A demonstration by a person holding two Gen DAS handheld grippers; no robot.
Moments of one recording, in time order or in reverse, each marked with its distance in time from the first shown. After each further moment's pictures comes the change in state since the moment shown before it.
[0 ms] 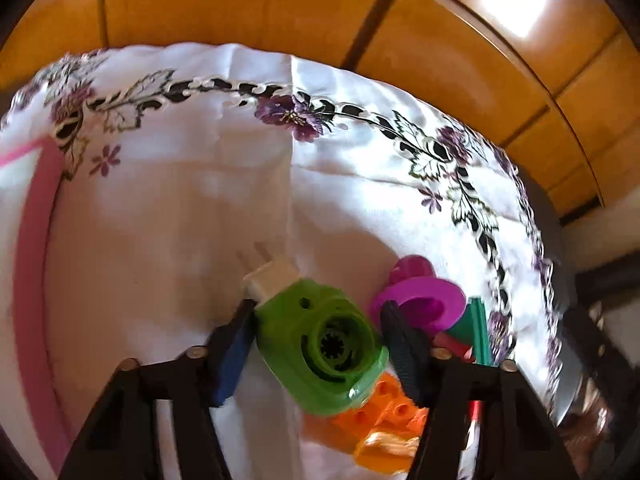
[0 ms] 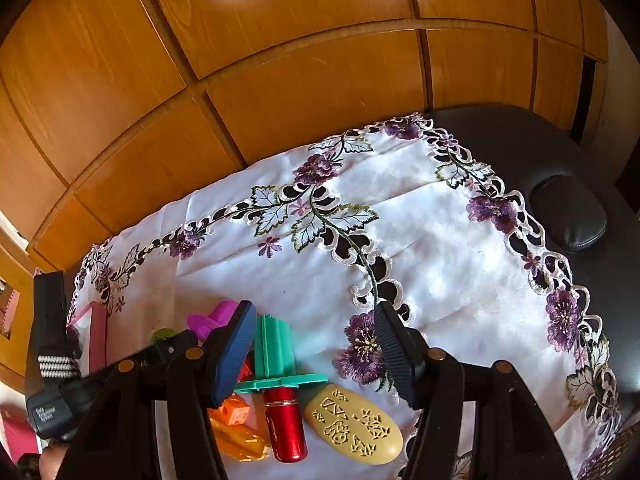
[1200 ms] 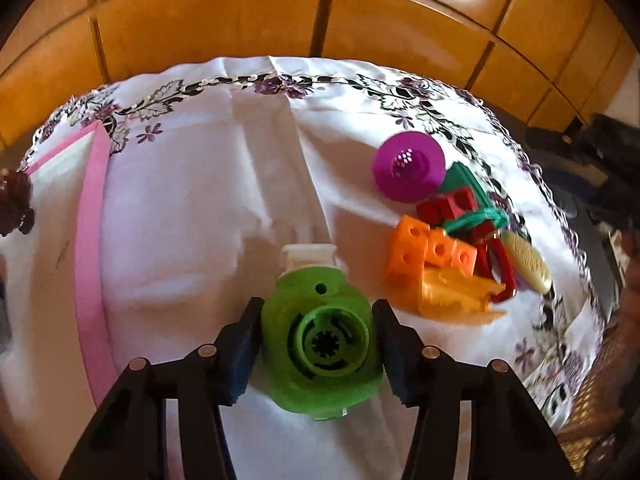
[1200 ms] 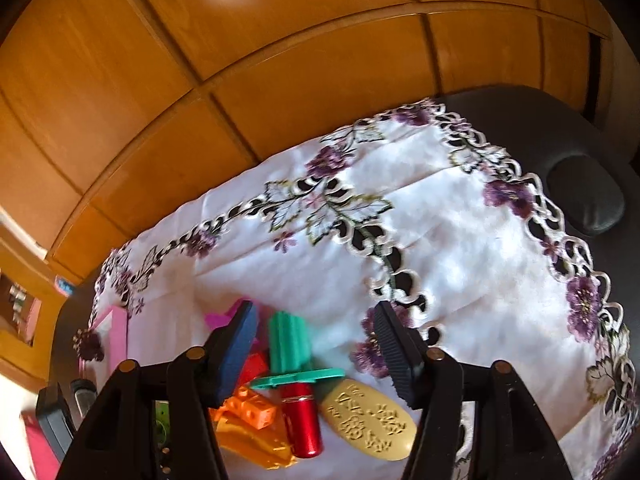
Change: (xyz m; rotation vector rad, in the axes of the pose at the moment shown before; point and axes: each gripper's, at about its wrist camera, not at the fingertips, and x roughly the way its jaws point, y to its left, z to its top) left arm -0.040 0.012 -0.093 0.238 -0.072 0.057; right arm 0.006 -0.001 -0.002 0.022 0.044 0.091
